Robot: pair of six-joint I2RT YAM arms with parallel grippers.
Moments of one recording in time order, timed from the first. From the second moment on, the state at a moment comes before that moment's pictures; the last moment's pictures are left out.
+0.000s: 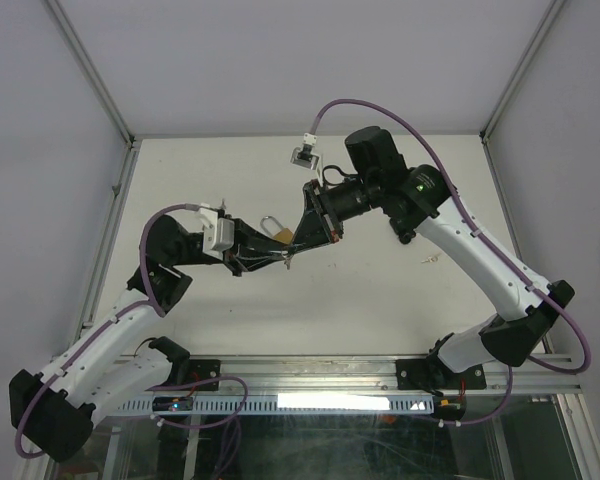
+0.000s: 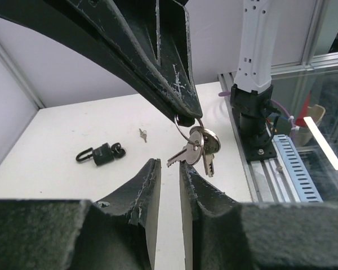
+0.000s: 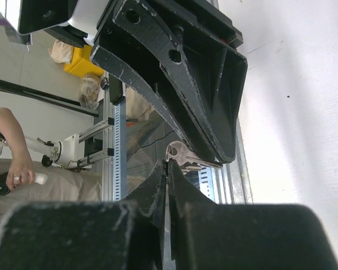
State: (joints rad) left arm -0.53 0.87 0.69 0.42 1.04 -0.02; right arm 0.76 1.46 1.69 -0.86 -0.96 0.24
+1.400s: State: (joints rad) left arm -0.64 0.84 0.67 0.41 0.91 -0.05; right arm 0.72 1.40 1.64 -0.81 -0.95 0.26
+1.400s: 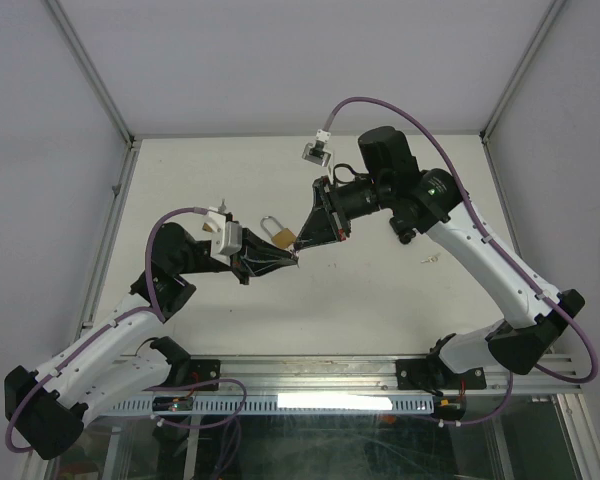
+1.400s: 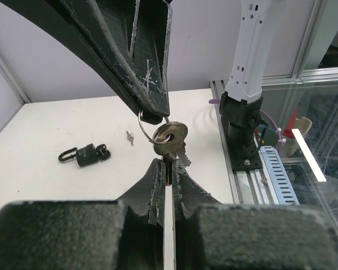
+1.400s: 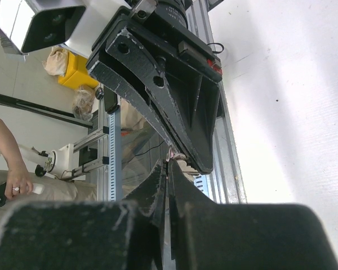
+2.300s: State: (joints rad) left arm -0.66 1.01 0.98 -0.34 0.67 0.27; right arm 0.70 1.38 1.48 -0.90 -0.74 0.22
